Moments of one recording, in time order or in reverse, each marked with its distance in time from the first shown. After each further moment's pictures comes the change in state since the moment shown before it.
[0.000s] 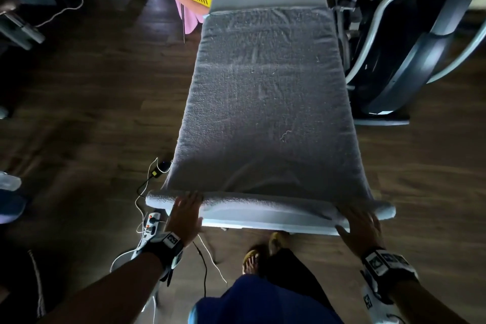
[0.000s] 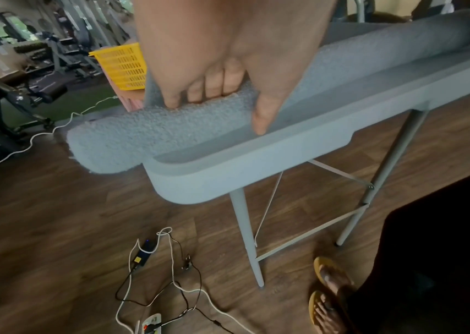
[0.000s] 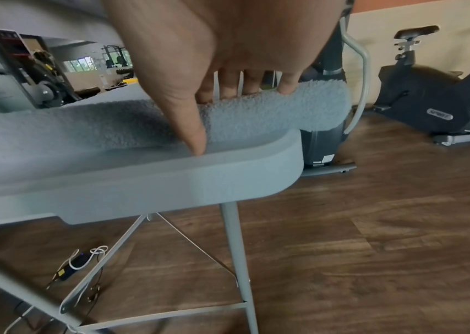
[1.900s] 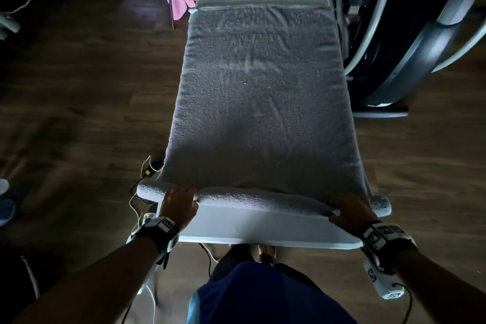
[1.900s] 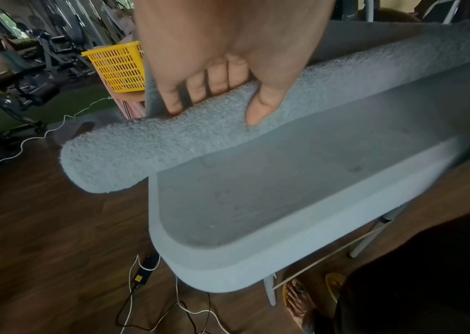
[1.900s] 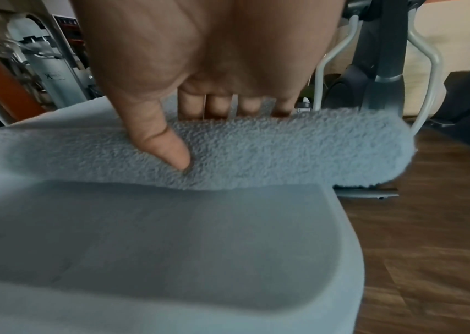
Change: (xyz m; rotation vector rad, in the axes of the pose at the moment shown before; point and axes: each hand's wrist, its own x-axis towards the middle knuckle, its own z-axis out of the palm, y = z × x) left_hand 0.070 -0.008 -0.046 -0.044 0.075 -0.042; right_hand 0.087 -0.021 -0.051 -0.041 -0.354 -0.085
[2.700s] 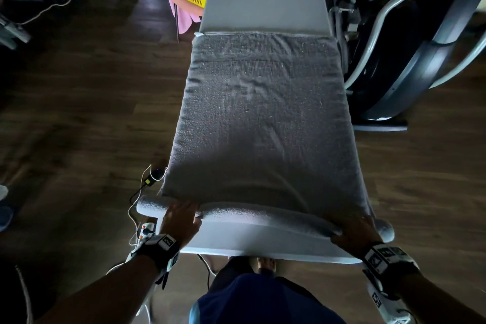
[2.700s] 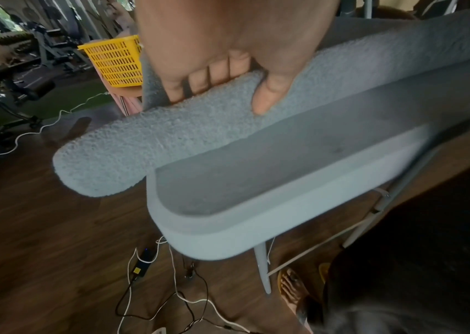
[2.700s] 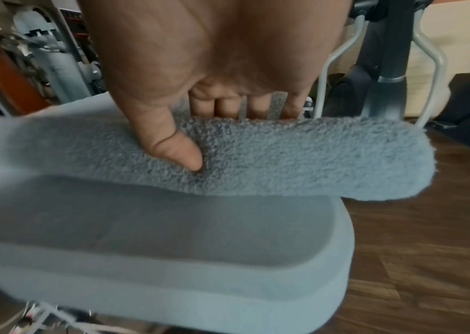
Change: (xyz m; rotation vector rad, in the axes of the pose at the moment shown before) left_hand -0.012 -0.001 0.013 -0.062 0.106 0.029; right_hand -0.013 -0.003 0.006 -0.147 0.010 0.047
